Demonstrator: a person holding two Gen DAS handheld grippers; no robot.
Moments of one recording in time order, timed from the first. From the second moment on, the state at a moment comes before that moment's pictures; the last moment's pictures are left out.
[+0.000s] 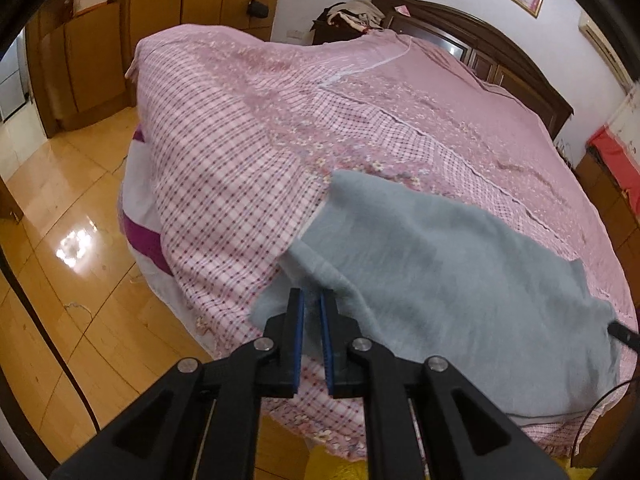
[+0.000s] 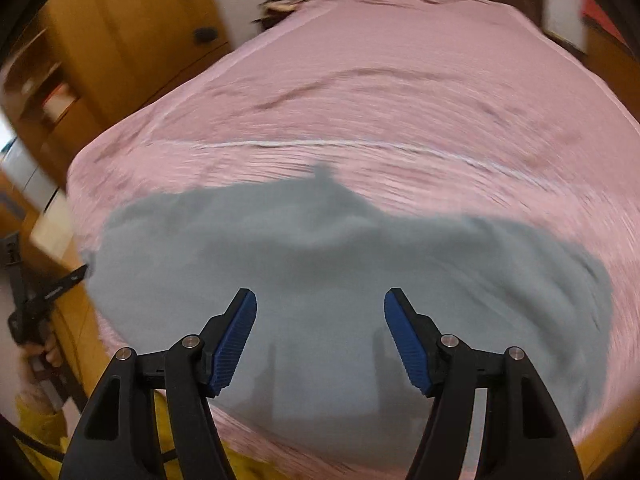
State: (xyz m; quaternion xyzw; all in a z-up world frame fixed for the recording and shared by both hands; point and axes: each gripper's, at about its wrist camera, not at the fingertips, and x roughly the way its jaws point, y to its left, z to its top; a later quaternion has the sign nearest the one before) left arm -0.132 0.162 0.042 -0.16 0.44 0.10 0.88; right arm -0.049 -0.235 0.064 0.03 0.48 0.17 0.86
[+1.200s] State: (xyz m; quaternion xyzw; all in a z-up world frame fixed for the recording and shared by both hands) left arm -0.131 0.194 0.041 -0.29 0.43 0.07 0.85; right arm 0.042 0.084 0.041 -0.18 0.49 0.42 0.74
